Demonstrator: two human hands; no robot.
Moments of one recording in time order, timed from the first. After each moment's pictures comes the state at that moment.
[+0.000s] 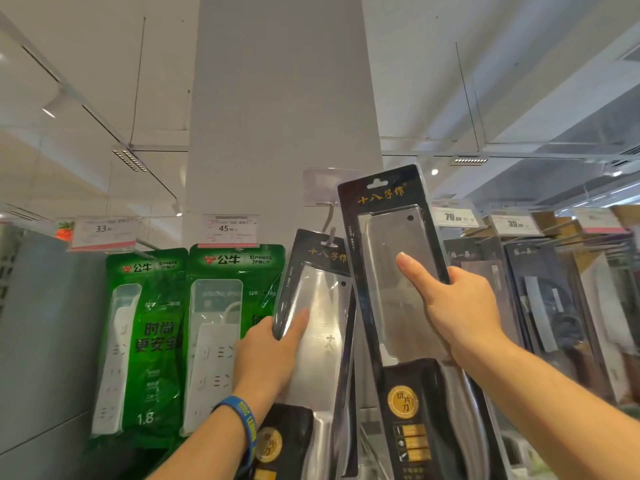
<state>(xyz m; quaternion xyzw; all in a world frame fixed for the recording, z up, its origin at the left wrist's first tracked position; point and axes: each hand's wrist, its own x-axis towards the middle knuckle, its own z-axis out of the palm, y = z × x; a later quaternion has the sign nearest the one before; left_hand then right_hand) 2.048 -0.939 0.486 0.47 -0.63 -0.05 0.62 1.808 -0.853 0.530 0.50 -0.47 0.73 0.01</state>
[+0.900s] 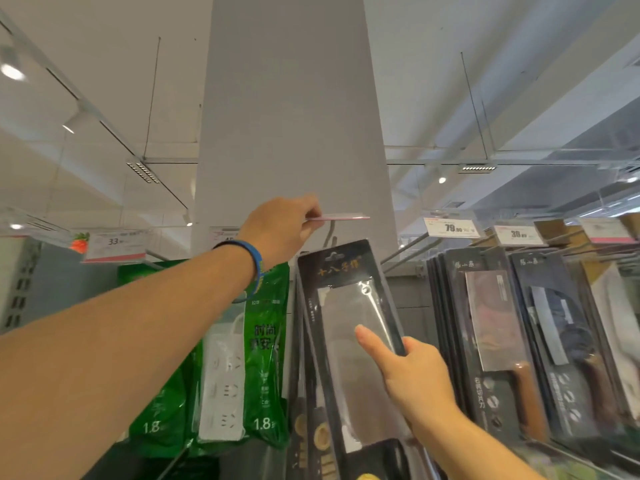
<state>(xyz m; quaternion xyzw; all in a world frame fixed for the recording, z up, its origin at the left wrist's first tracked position) 2.044 -0.875 0.668 0.36 -0.73 0.38 0.43 1.851 -0.875 0.472 0.53 -0.52 0.67 -0.08</state>
